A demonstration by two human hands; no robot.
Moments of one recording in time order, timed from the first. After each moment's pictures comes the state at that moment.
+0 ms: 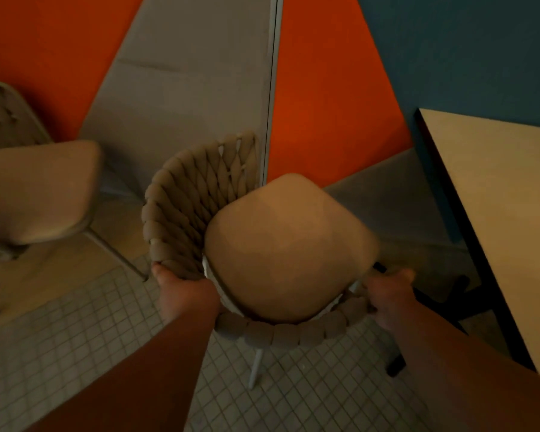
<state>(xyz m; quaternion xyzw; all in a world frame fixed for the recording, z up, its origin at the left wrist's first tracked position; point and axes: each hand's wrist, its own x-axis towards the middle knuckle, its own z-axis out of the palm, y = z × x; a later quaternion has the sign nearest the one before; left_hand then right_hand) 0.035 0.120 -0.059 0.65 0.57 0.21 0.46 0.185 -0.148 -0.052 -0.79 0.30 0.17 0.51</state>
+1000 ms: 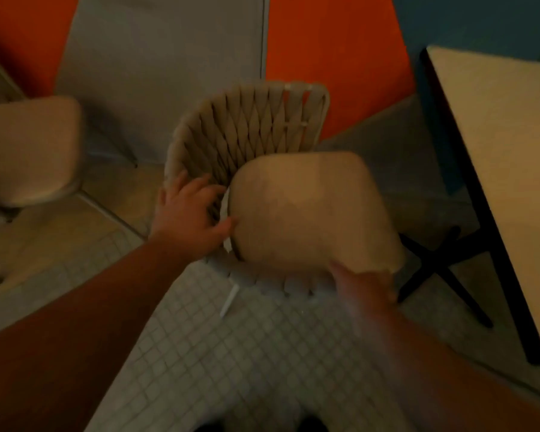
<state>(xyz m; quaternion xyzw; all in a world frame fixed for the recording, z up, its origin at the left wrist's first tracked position) 0.039 0.166 -0.028 0.97 0.15 0.01 0.16 0.065 -0.127 -0.034 -0.87 0.27 0.21 0.35</state>
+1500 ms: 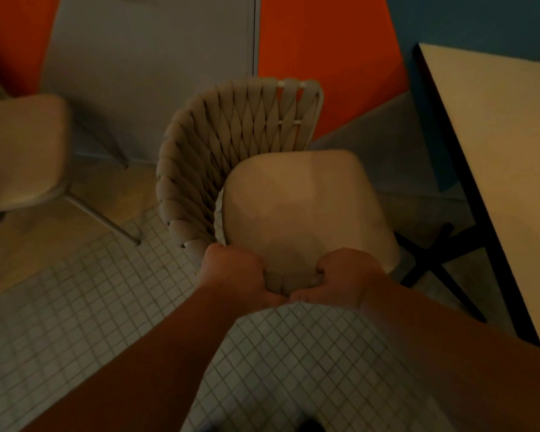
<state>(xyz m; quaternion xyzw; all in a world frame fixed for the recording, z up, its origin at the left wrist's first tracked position) 0.022 0.068 -0.043 0.98 0.02 -0.18 0.00 0.111 -0.133 -0.037 -0.91 -0.30 0.27 -0.01</state>
